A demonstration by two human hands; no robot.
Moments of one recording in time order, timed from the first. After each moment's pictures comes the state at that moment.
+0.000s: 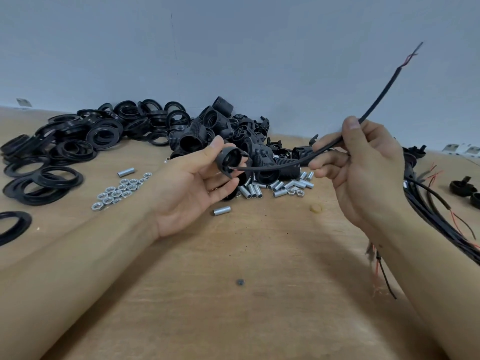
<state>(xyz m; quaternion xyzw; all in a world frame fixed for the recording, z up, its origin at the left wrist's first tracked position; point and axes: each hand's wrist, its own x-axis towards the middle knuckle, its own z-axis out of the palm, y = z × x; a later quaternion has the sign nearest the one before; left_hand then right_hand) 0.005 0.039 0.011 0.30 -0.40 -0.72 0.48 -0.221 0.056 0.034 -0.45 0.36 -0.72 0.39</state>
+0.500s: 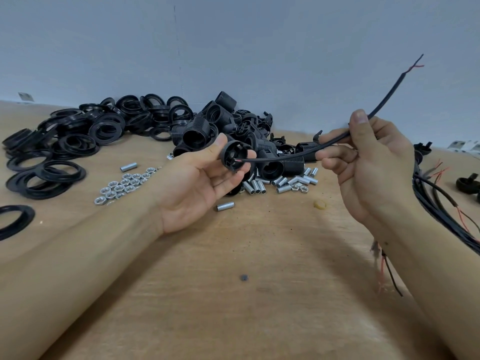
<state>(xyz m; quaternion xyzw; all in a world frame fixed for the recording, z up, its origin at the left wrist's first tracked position) 0.001 0.039 0.011 0.28 -0.37 -0.74 0.48 -0.220 0.058 0.033 -0.44 0.35 -0.73 0.39</state>
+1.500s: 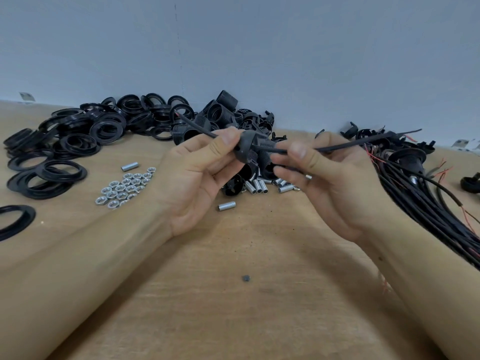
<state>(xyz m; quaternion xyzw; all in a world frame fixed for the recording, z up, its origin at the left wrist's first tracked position) -0.005 0.045 0.011 0.25 -0.42 -0.65 0.58 -0.195 0.069 0.024 -0.51 0.31 -0.60 0.53</state>
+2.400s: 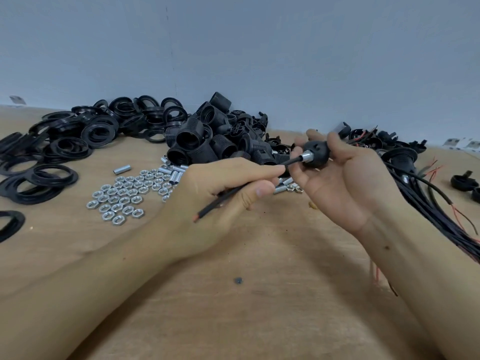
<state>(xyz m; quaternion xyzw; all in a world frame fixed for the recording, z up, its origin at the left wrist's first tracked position) -0.015 0.066 0.000 0.22 -0.82 -0.18 0.49 -0.207 0.057 0.035 -0.20 0.29 -0.67 0.65</state>
